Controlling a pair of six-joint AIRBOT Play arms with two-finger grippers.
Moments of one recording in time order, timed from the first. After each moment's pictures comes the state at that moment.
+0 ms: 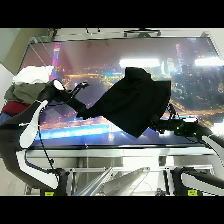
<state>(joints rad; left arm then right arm) -0.08 -1.75 1.32 1.08 -1.33 -0.75 -0.06 -1.32 0.44 -0.29 0.83 1.03</state>
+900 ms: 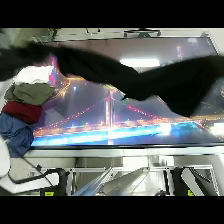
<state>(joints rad) 0.27 -1.36 1.59 -0.34 -1.64 -0.83 -0.66 -0.92 1.29 0.12 1.53 1.05</state>
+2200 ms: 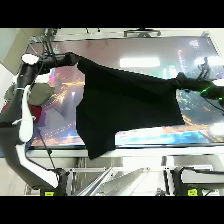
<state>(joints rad) 0.03 -1.85 1.84 0.54 -0.97 -0.84 -0.30 -1.52 1.14 -0.48 0.85 1.05</state>
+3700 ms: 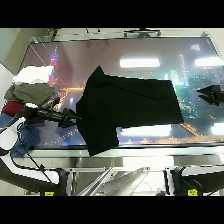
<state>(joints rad) 0.32 -1.67 0.92 0.69 -1.40 -1.03 -0.78 -1.67 1.33 -0.58 1.41 0.92</state>
